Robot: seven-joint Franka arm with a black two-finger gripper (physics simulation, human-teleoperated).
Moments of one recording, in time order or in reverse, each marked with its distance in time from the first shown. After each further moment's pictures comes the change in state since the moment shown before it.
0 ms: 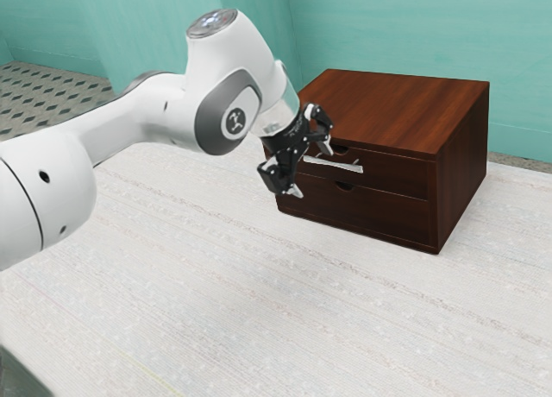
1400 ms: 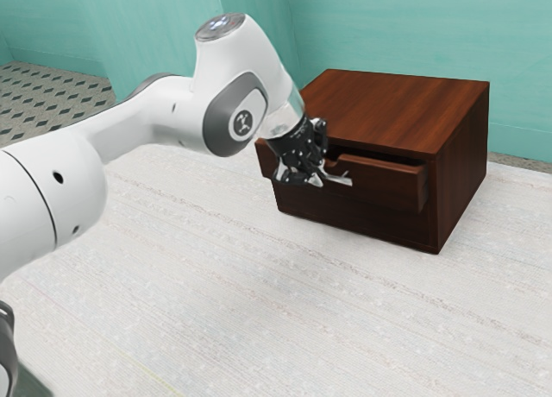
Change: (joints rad) arm -0.001 0.040 0.003 0.037 -0.007 -0.006 -0.075
